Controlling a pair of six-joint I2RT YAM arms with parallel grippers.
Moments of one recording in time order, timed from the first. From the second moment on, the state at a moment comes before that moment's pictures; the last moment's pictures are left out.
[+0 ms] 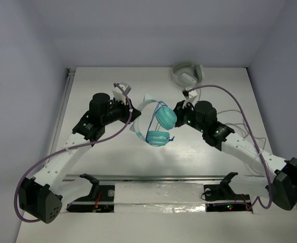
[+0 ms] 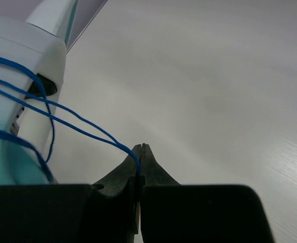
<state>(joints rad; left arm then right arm) -0.46 1.06 0.90 -0.20 0.38 -0.24 0.67 1.16 0.83 0.10 -0.13 0.39</state>
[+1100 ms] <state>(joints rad) -0.46 0.99 0.86 -0.02 0.32 -0.49 0.65 1.08 0.44 0.68 -0.35 0.74</state>
